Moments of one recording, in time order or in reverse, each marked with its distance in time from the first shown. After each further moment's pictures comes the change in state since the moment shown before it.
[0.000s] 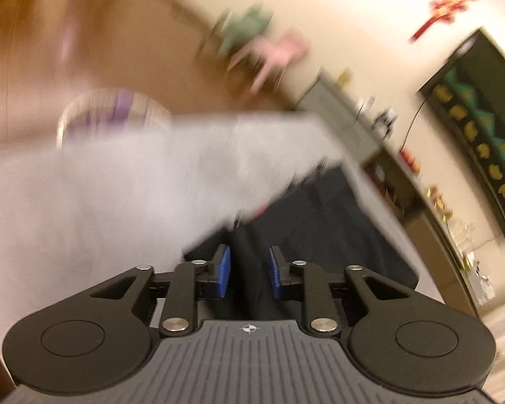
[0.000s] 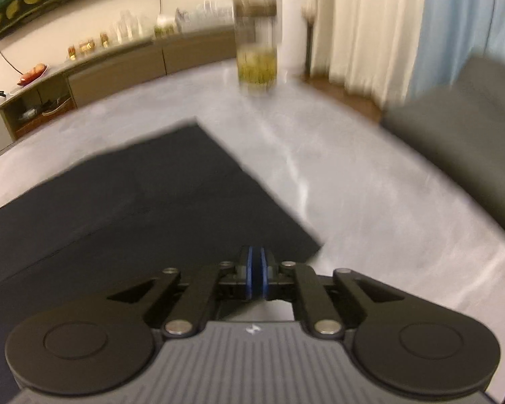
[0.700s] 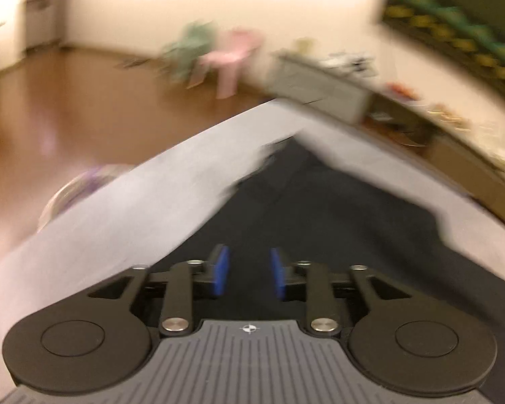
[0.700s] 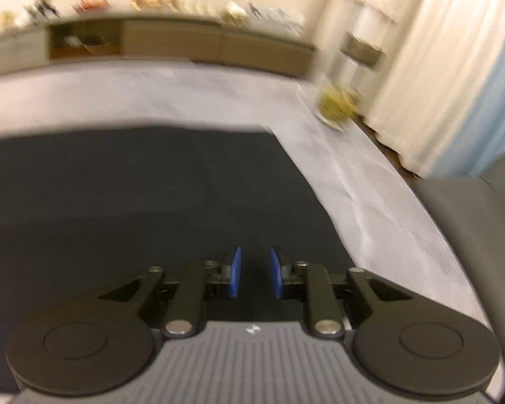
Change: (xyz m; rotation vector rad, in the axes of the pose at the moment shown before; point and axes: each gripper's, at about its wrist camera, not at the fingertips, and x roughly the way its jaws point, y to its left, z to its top) left arm 0.042 -0.105 0.004 0.446 0.045 0.082; right arm 0.007 0.090 0.007 -0.305 0.019 0.050
